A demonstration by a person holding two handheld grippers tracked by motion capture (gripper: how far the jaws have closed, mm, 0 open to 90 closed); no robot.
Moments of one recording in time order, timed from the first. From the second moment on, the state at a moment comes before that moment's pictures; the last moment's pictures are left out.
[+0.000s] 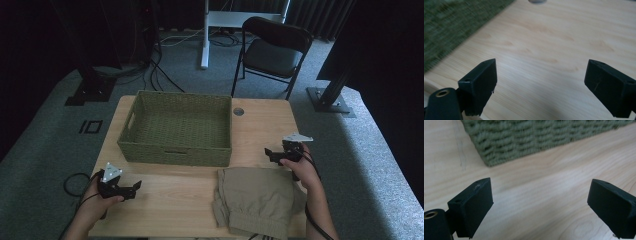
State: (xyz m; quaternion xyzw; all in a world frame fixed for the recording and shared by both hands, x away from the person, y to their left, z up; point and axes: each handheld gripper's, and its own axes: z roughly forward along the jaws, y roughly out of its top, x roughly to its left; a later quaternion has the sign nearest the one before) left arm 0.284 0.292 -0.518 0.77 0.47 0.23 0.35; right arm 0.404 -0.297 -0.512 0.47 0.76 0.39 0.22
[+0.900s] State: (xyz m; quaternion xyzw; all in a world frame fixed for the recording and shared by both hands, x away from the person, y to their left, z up) left arm 0.335 0.314 -0.433 0.74 0.45 0.31 0.39; right arm 0.407 -0.207 -0.447 0.41 0.76 0.46 0.21
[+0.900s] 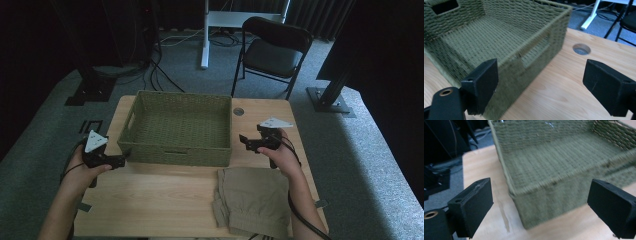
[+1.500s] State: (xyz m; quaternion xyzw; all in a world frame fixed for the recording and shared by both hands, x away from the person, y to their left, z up) left arm 0.402 0.327 -0.452 0.71 0.50 0.28 0.41; right arm 0.424 -0.151 -0.459 0.40 0.77 0.45 0.21
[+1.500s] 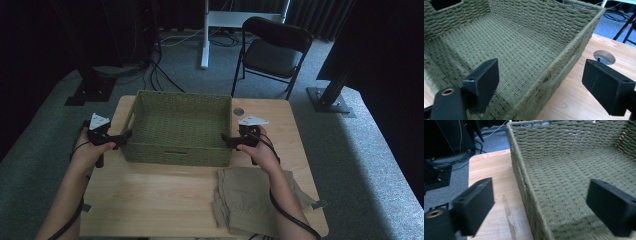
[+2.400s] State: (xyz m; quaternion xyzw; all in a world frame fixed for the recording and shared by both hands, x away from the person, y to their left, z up) left arm 0.404 0.303 -0.471 0.67 0.58 0.29 0.36; right arm 0.425 -0.130 -0.471 0.48 0.75 0.39 0.24
